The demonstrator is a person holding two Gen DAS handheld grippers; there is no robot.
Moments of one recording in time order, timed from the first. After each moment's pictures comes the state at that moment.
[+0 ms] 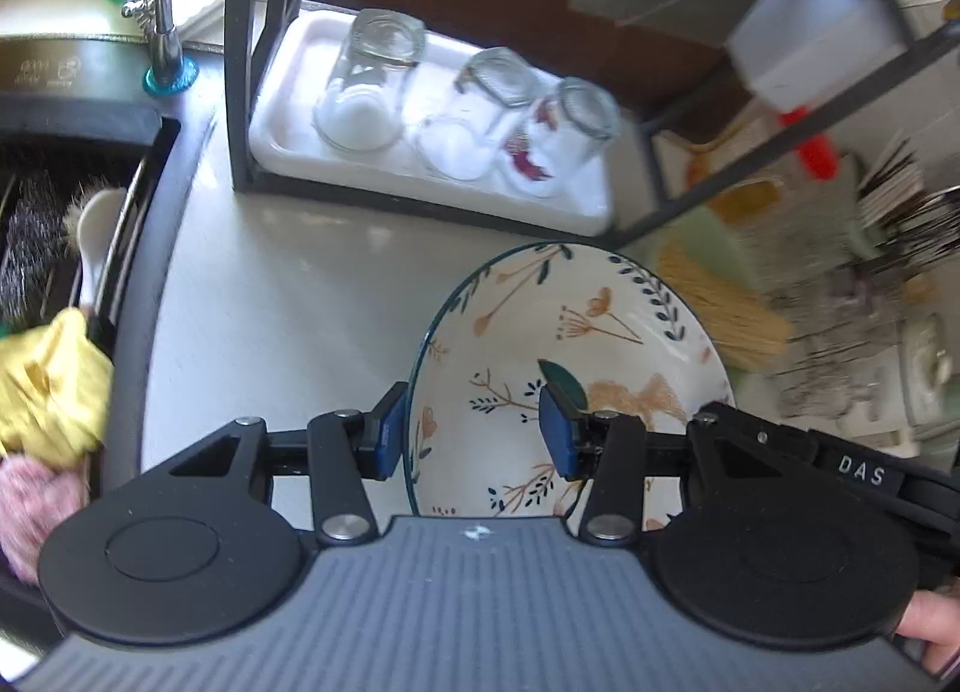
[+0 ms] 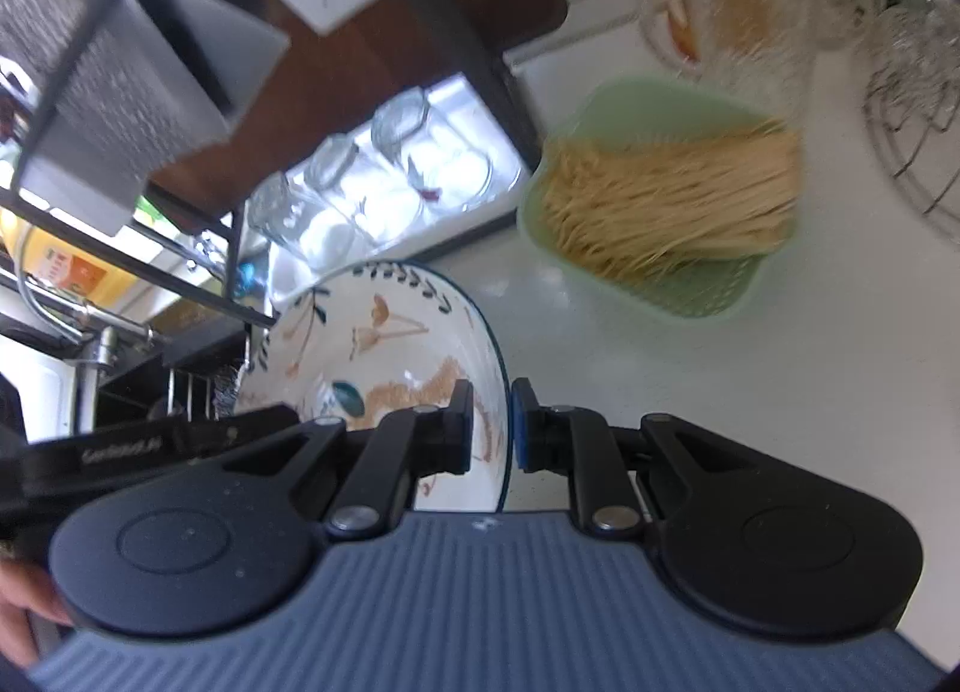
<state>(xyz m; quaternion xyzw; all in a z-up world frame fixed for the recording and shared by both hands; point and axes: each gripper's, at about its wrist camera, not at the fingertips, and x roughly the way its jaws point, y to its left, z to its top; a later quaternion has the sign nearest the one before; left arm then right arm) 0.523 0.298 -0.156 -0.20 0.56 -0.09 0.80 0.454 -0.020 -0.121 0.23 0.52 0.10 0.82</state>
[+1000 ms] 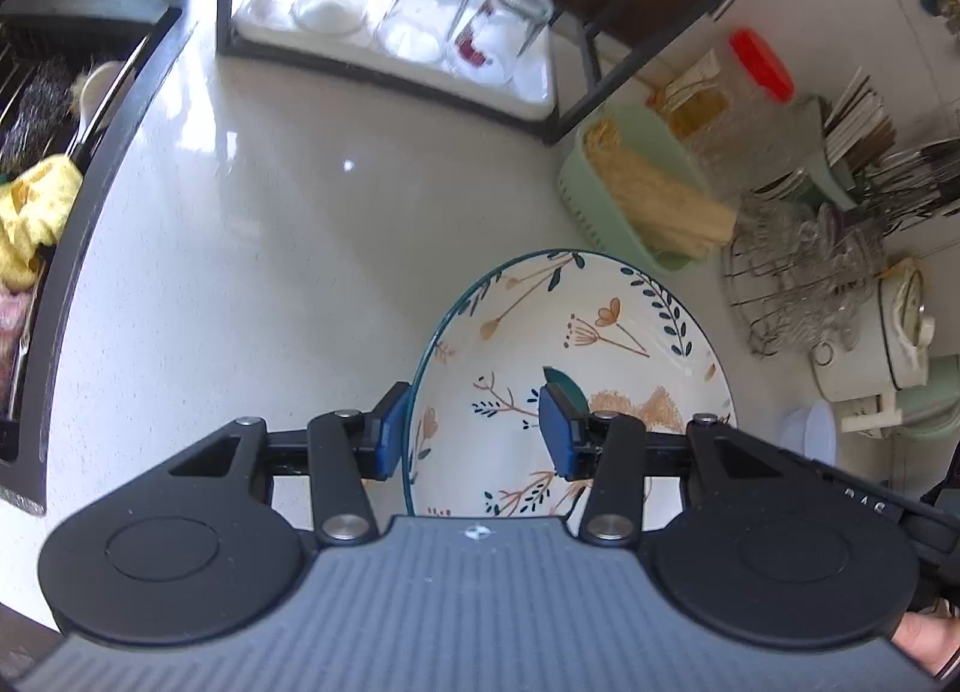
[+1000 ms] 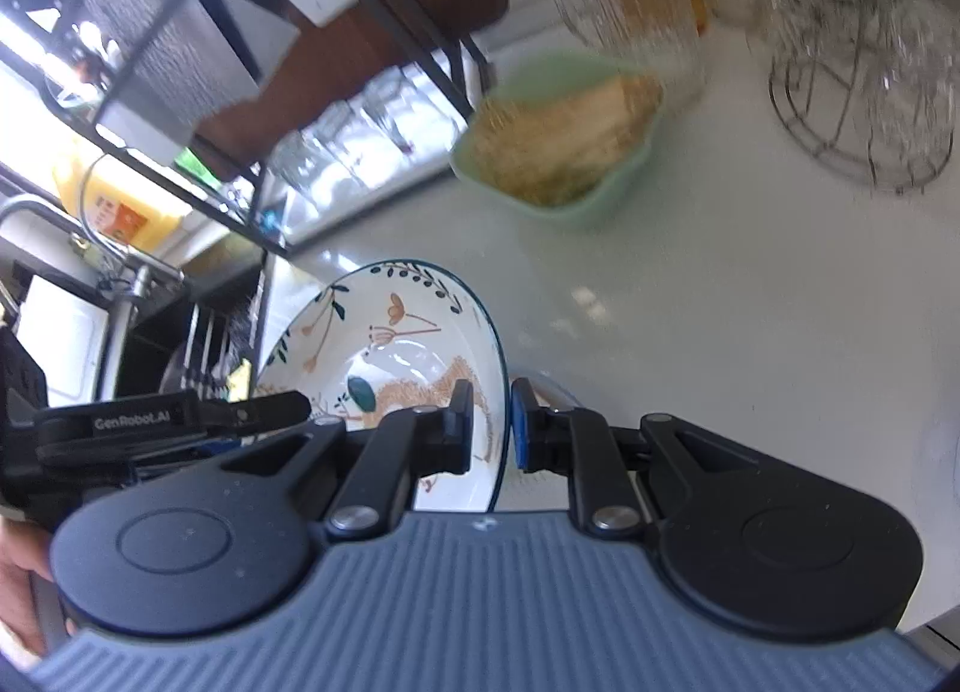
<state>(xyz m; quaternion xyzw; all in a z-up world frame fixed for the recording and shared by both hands) 0.436 0.238 -0.154 -0.22 0.56 -0.07 0.79 0.366 -0.088 -0.132 0.21 0.53 0.15 0.81</state>
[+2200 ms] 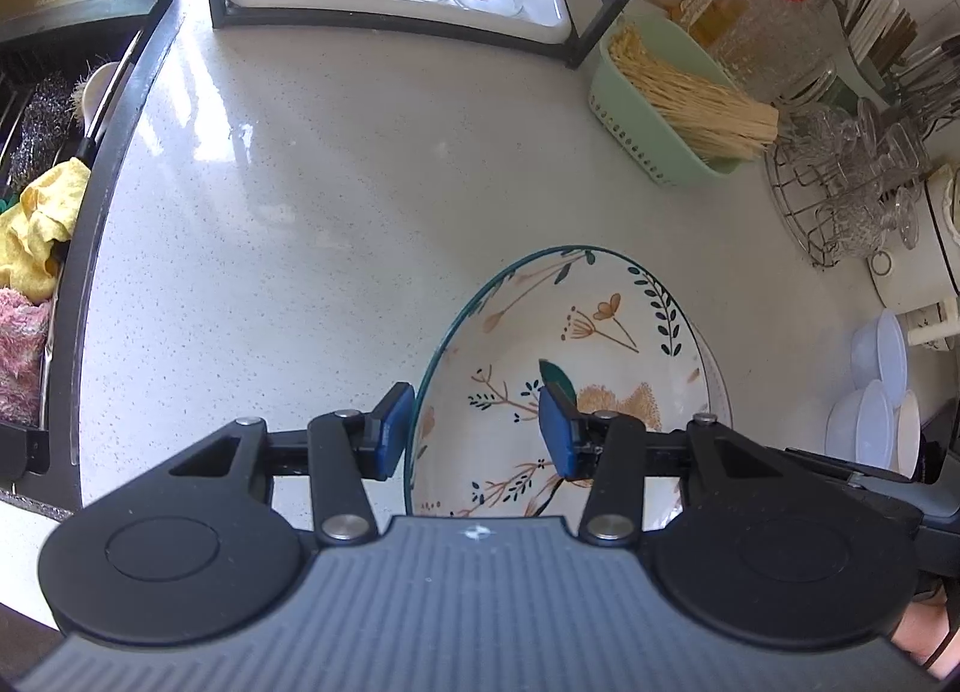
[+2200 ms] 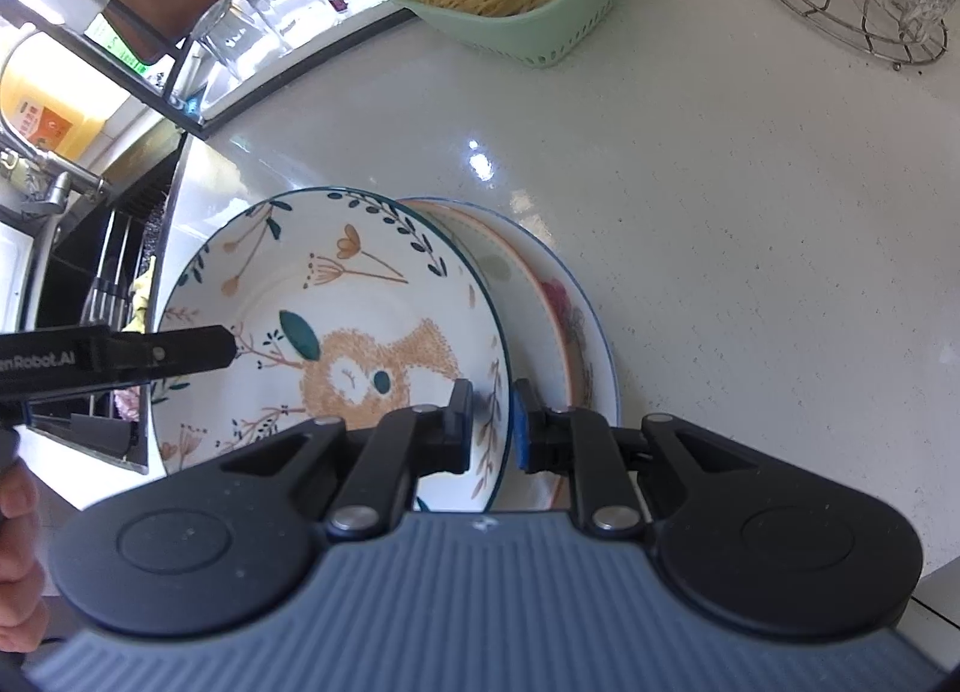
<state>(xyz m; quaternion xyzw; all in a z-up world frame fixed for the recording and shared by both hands) 0.423 0.230 -0.175 -0.14 0.59 -0.08 0.79 0.345 -0.054 -0.186 0.16 0.58 0.11 0.79</state>
